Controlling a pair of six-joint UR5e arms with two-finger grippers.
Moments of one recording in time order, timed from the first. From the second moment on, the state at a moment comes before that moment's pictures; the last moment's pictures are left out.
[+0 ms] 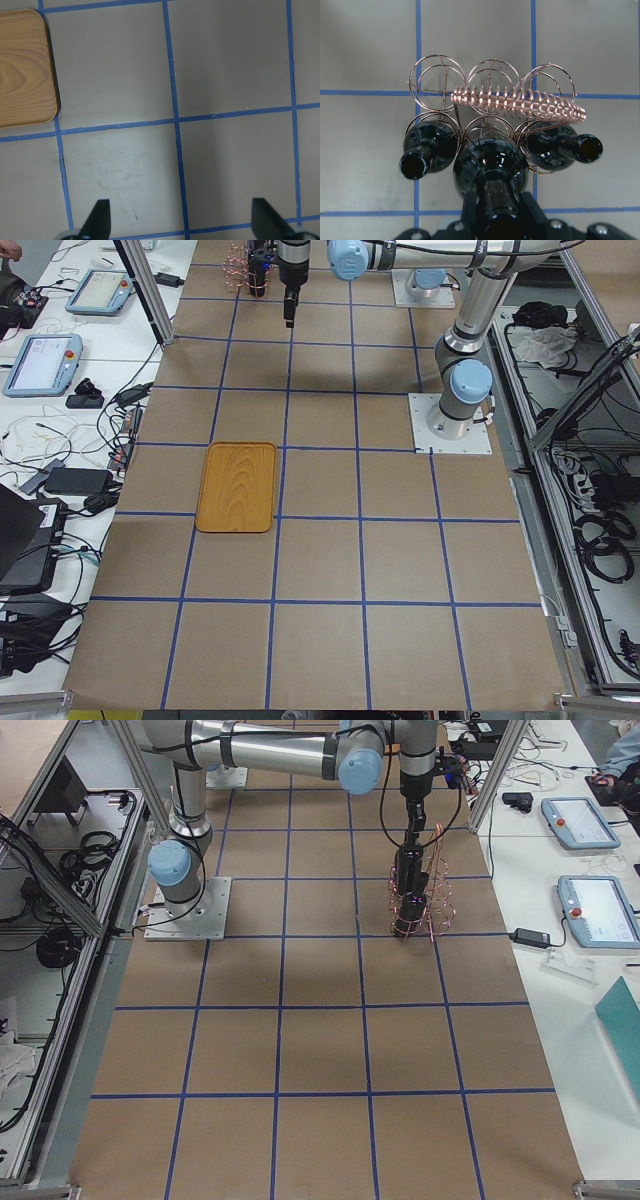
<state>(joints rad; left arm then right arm) -1.52 -1.58 -1.57 -1.49 1.55 0.14 1.39 -1.33 1.30 -1.75 -1.59 -0.21</state>
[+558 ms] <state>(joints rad) -1.50 -1.58 -1.57 -1.49 1.55 0.14 1.50 -1.45 1.32 -1.49 -1.60 -0.12</state>
